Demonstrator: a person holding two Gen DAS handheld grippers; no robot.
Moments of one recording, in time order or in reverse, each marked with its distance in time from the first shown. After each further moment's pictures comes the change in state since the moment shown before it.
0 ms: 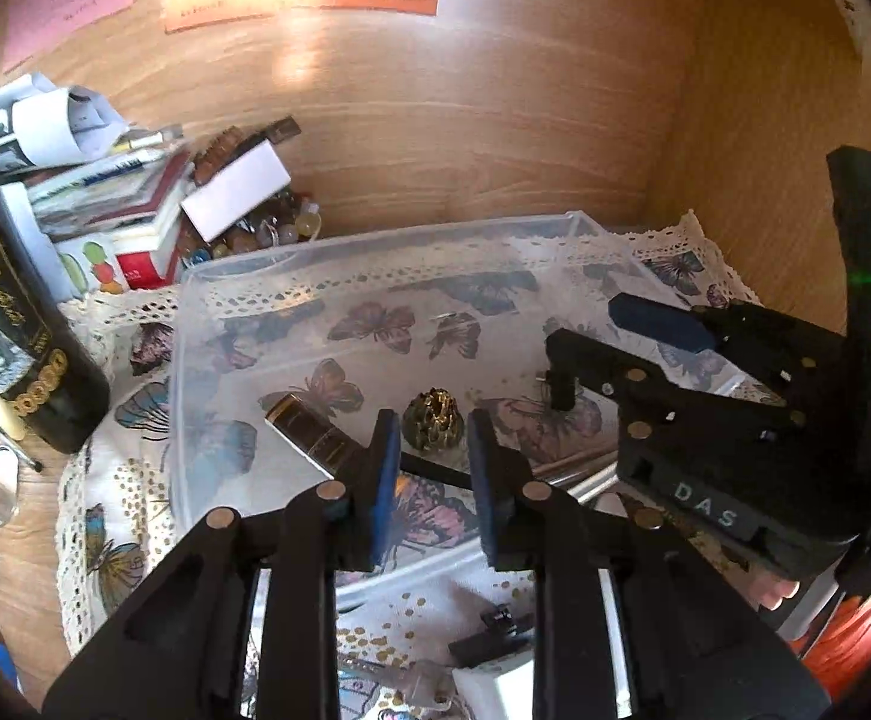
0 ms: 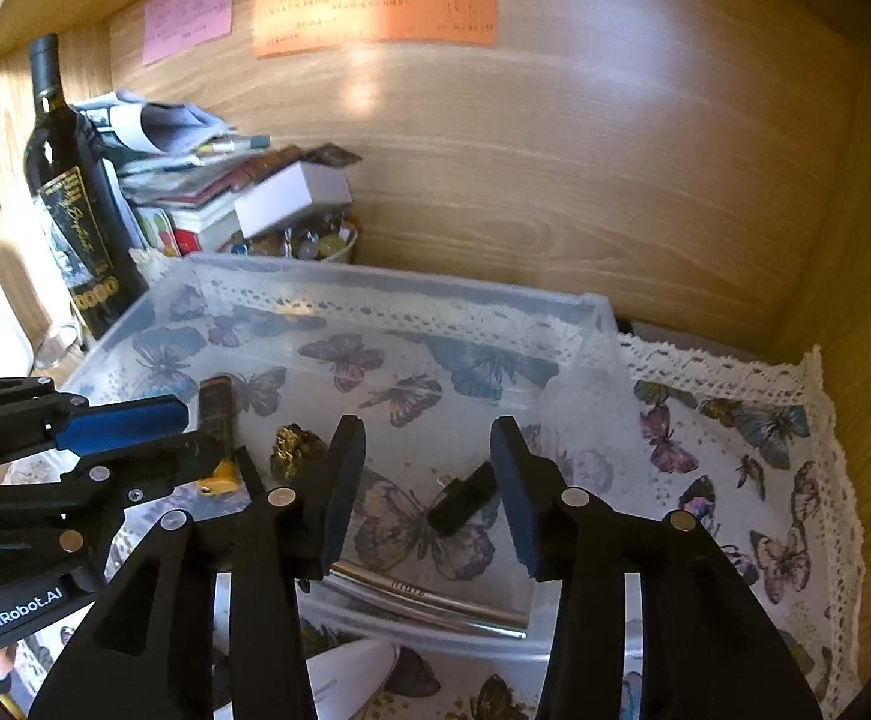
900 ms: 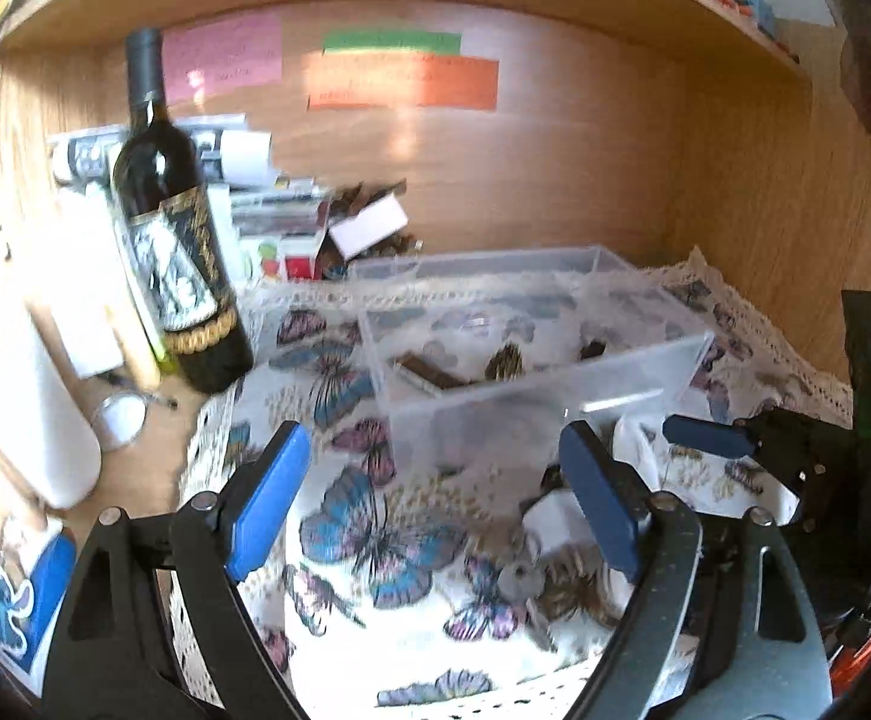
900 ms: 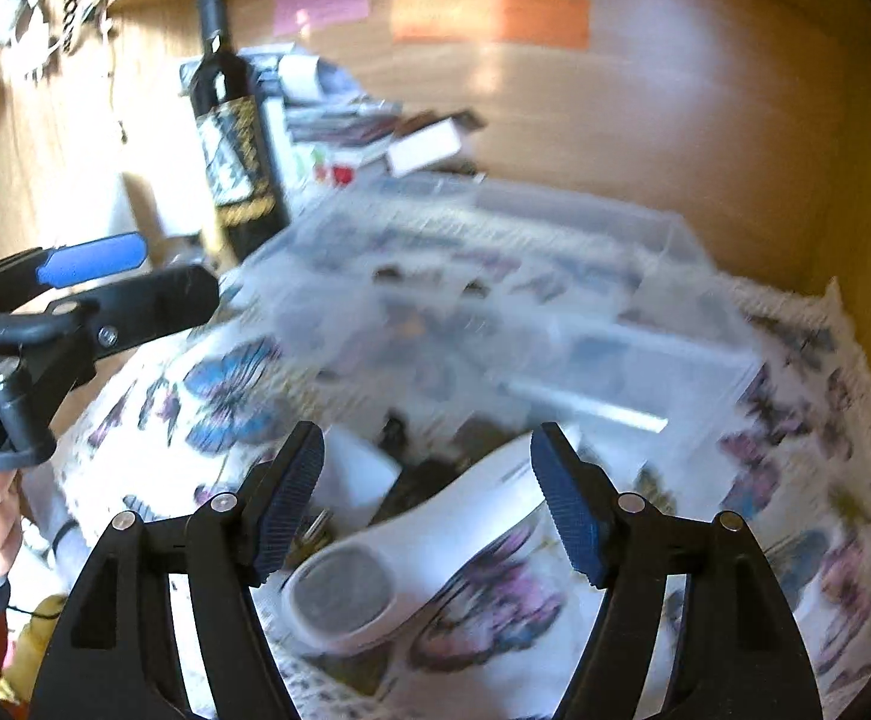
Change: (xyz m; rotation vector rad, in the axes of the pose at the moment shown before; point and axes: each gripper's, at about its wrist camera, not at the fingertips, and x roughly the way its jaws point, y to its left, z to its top) left arm -0.102 0.017 -0.078 -0.026 -0.178 0.137; right arm -0.052 0.058 -0.082 -0.037 0.011 0.137
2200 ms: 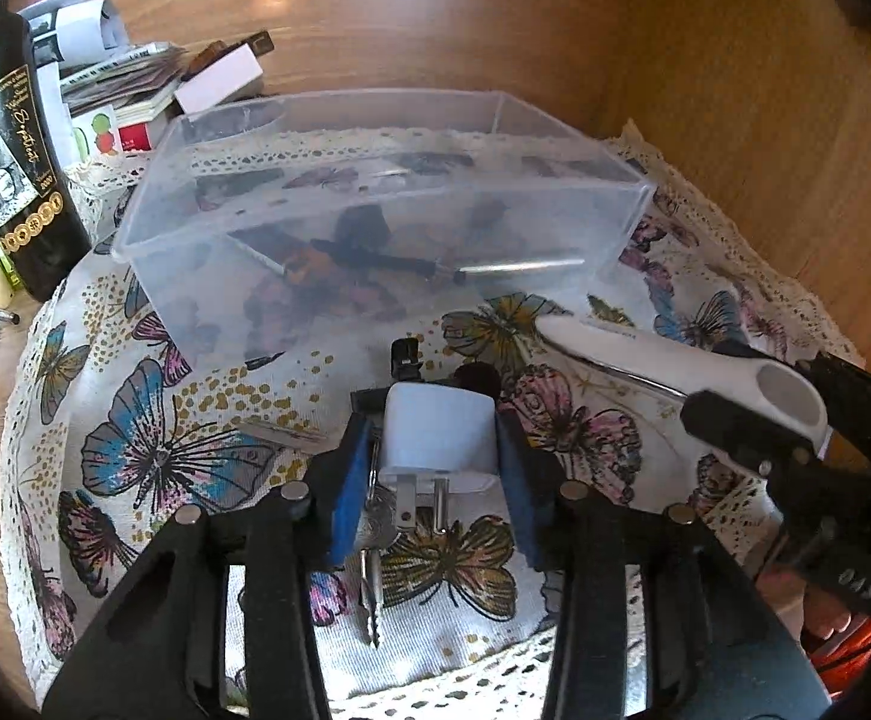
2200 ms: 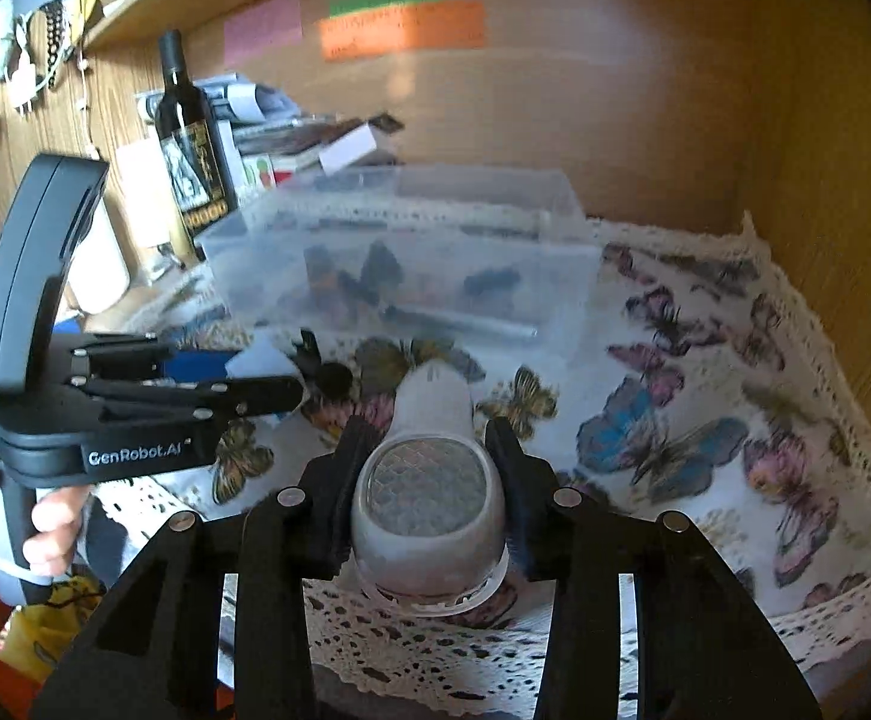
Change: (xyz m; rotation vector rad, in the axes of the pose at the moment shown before) left arm 0.064 -0.062 -0.035 0.028 0.240 -0.196; right arm -0.062 -0.036 -0.045 0.093 -0.058 -0.071
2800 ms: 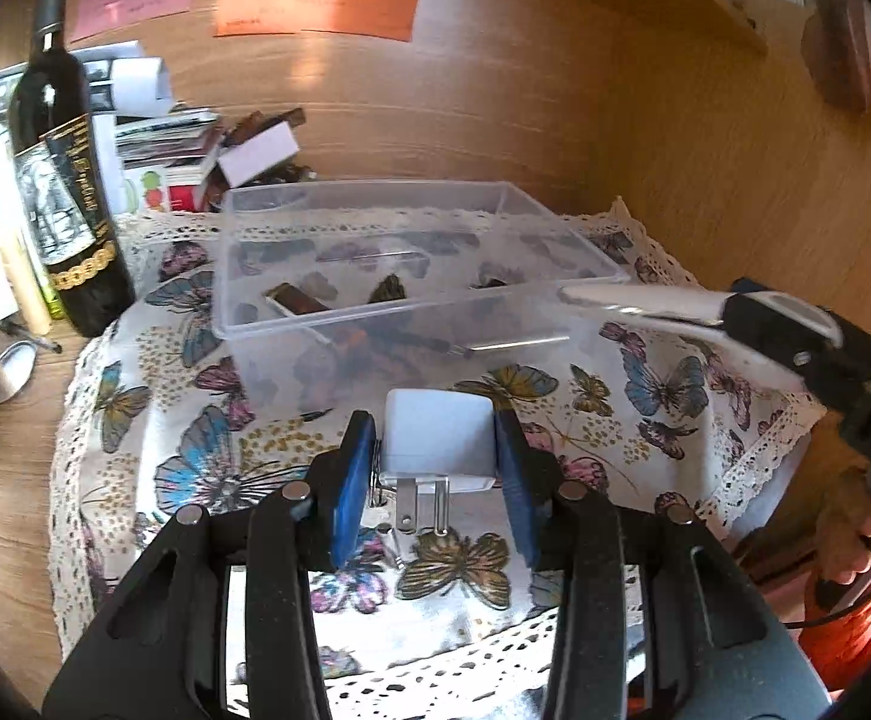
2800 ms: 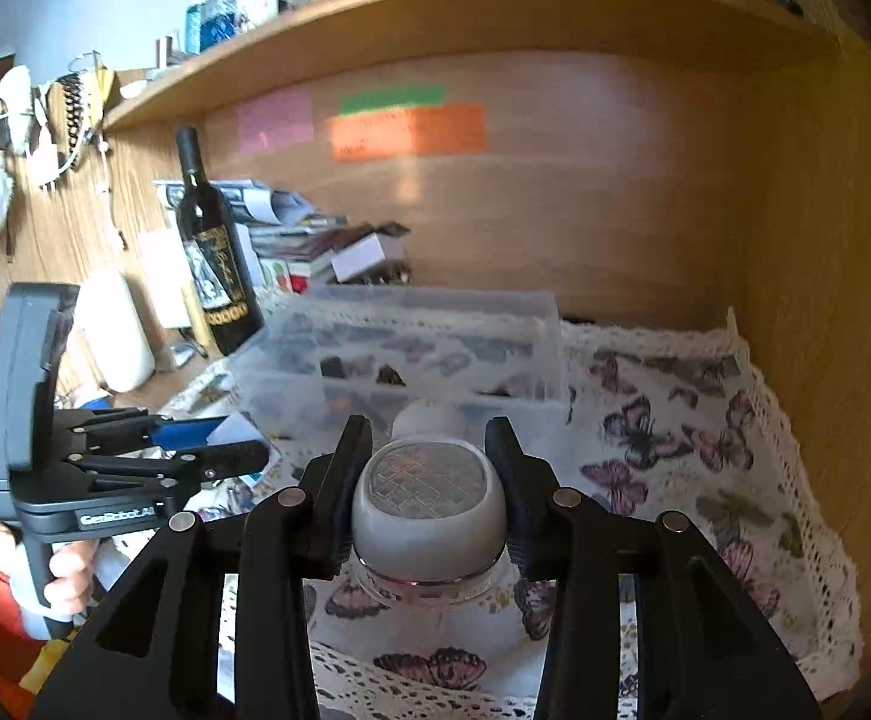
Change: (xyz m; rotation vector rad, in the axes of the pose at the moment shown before) left arm -0.049 0.018 0.010 -0.035 -0.125 -0.007; right arm -0.040 -0.002 0.051 -0.013 -0.148 0.028
